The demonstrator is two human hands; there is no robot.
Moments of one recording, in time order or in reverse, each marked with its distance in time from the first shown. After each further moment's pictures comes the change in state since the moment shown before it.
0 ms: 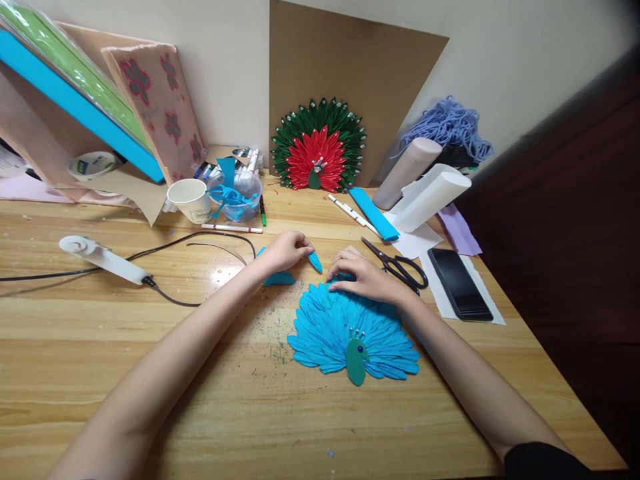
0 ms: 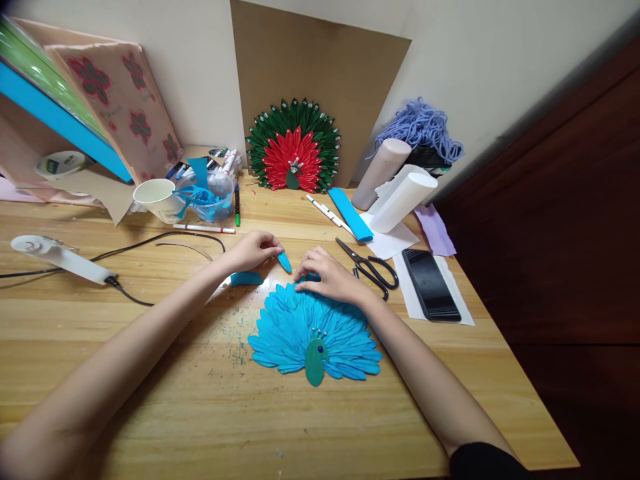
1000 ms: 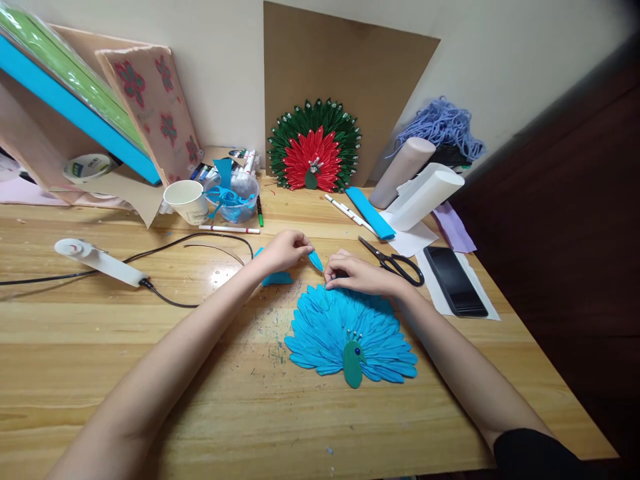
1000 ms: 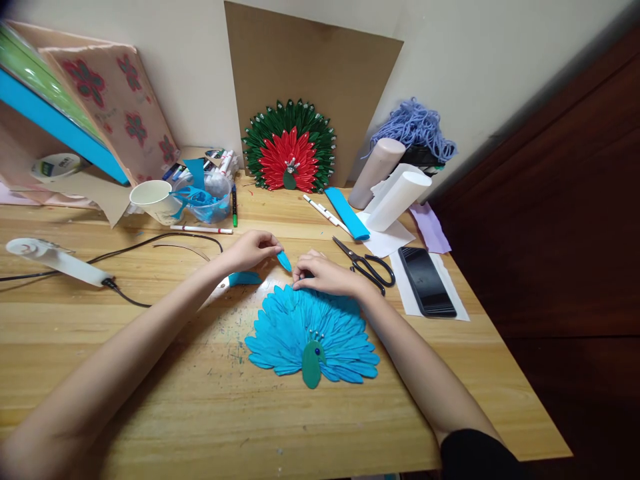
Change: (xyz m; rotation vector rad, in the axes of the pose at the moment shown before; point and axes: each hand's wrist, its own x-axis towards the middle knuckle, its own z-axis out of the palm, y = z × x) left_hand -0.002 0.006 0.000 -0.037 0.001 0.018; right_hand 0.009 0.001 -0.006 0.047 -0.193 0.064
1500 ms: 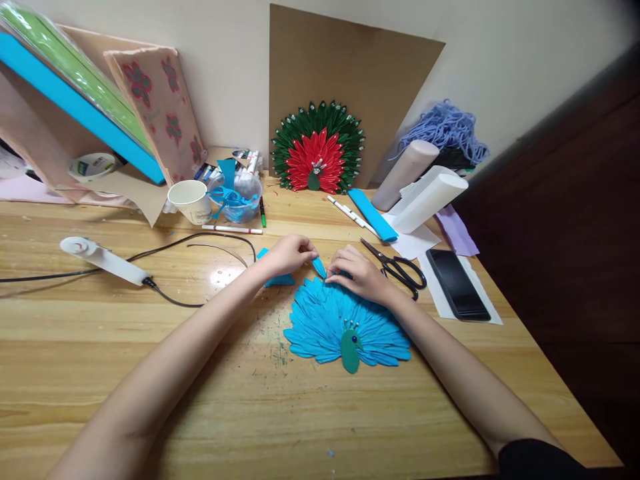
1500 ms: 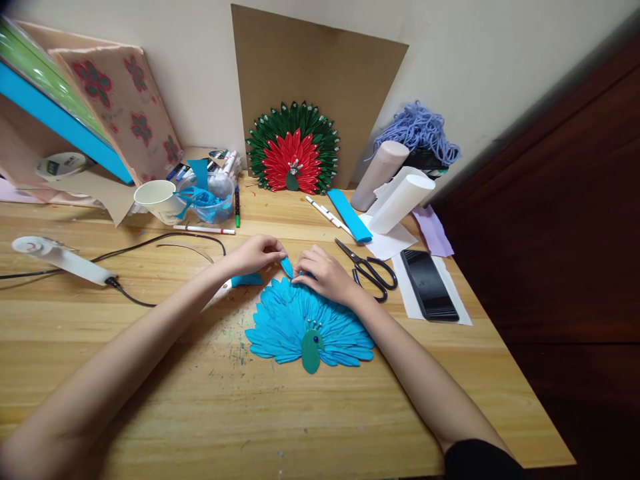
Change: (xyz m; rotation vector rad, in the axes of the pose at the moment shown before) left_hand -0.003 -0.001 0.001 0.005 -0.060 0.041; right_hand -0.001 0.007 0.016 -0.224 0.359 -0.229
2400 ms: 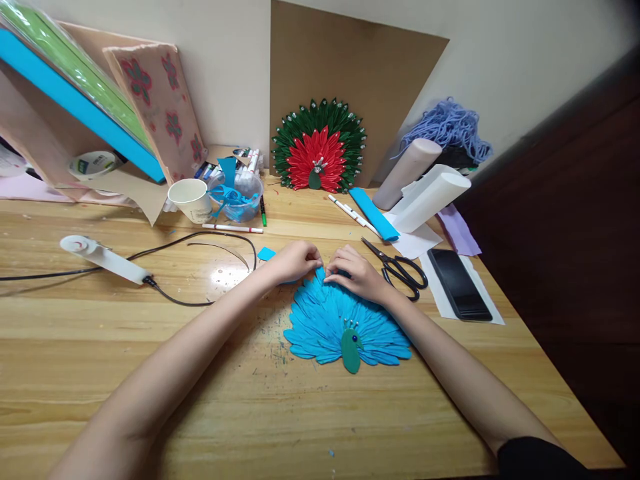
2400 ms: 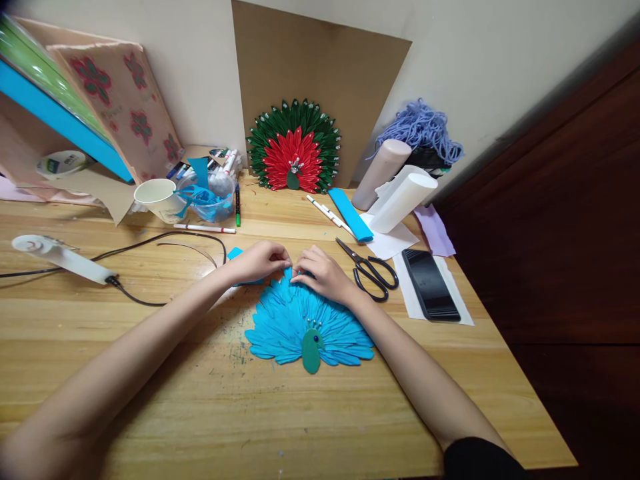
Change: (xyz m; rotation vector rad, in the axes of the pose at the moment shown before) left_hand -0.003 -0.001 0.011 0.087 -0.102 0.095; right_hand 0.000 0.005 0.009 0.057 0.029 0.011
